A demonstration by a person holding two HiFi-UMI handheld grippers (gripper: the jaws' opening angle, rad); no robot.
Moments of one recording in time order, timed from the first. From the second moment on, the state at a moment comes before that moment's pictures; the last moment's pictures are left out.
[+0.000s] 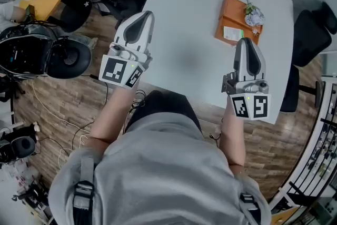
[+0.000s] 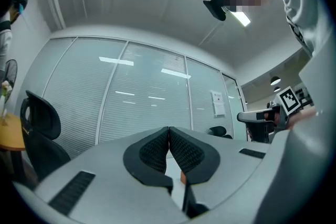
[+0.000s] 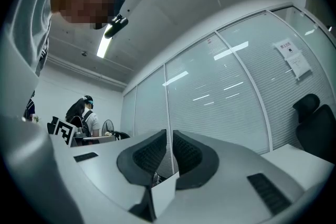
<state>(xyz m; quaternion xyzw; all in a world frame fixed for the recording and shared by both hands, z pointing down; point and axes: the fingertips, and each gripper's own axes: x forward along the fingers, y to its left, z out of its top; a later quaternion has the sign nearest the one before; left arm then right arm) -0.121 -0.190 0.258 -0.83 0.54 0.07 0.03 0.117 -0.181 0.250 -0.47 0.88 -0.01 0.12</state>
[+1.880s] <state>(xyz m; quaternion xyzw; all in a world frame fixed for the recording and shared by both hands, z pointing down) 0.001 -0.356 0.346 -0.91 0.41 0.06 -0.04 0.228 -0.315 0.396 -0.59 0.79 -0.15 -0.02</state>
